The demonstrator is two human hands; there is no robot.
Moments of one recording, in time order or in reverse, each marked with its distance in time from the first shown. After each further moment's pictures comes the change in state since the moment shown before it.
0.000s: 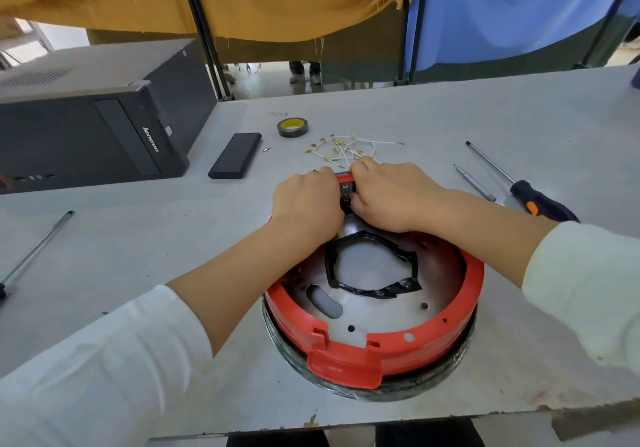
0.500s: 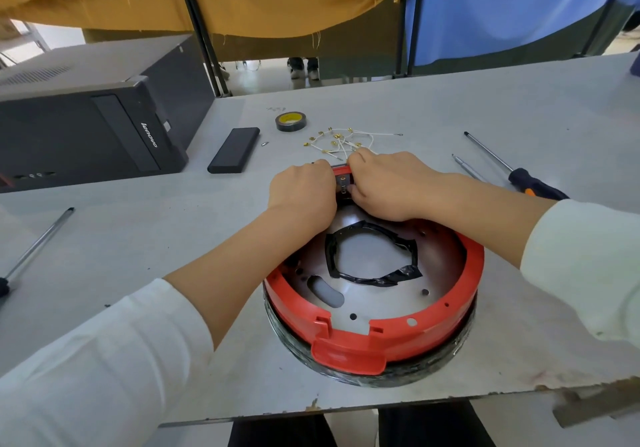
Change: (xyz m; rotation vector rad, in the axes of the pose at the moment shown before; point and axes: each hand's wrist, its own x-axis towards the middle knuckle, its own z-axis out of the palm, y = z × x) left_hand -0.002 -0.003 -0.001 0.029 -0.018 -0.004; right_hand -0.002 -0.002 -0.003 -0.050 -0.042 -0.030
